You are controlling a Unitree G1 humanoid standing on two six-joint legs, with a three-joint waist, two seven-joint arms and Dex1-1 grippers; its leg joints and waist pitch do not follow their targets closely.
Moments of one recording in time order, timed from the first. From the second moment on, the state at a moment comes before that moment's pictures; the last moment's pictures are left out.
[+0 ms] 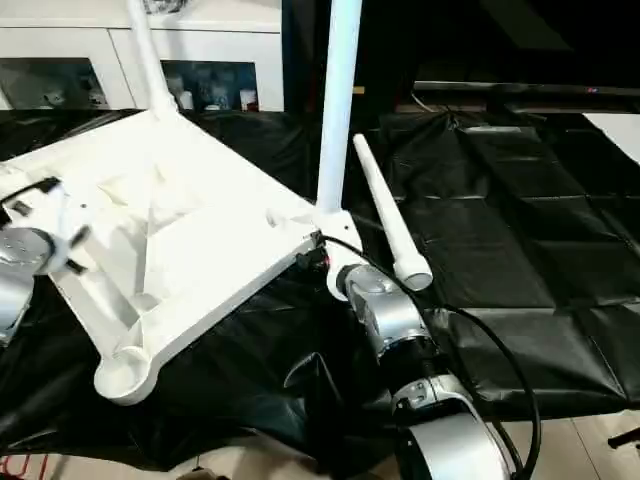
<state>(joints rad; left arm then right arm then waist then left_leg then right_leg) -0.53 0.67 -0.09 0.33 0.35 0.68 -0.41 -0.63 -0.03 0.09 0.72 0.02 0.32 0.30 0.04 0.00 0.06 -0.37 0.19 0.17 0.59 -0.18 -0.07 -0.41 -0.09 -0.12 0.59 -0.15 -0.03</state>
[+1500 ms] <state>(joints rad) -0.45 0.48 -0.32 0.15 0.06 0.49 -0.86 -0.66 -0.03 0.10 0.79 0.02 0.29 0.35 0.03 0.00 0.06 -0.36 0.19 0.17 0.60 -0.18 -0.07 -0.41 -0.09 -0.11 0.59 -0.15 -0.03</state>
